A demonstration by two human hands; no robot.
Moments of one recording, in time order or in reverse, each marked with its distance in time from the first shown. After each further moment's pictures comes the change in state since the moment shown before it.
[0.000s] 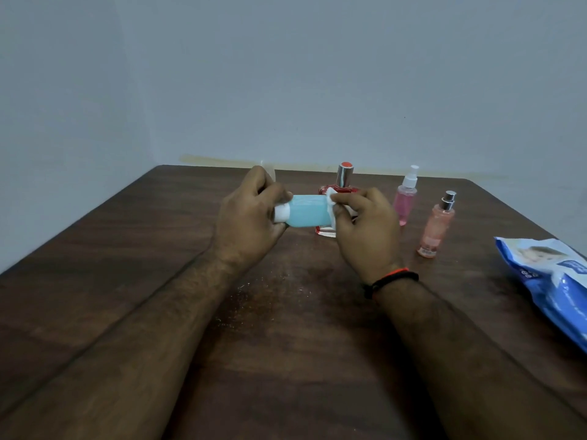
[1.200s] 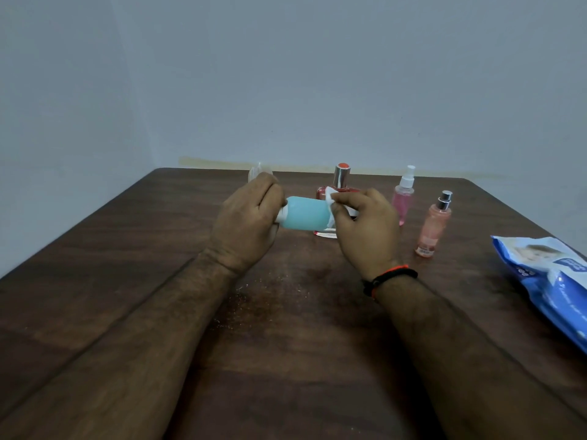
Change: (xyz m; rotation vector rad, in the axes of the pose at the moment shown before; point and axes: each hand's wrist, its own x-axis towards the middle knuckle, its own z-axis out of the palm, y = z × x) left_hand 0.006 0.000 0.002 0.121 0.122 0.280; right_hand 0.005 -0.004 -0.006 0.020 -0.028 0.103
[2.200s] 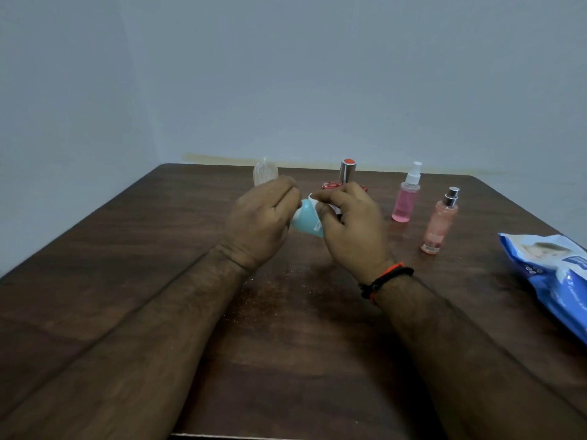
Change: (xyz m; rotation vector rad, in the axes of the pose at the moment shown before) left_hand -0.004 0.002 0.008 0.071 0.011 0.080; right_hand -0.009 -0.014 0.007 0.050 -0.158 -0.167
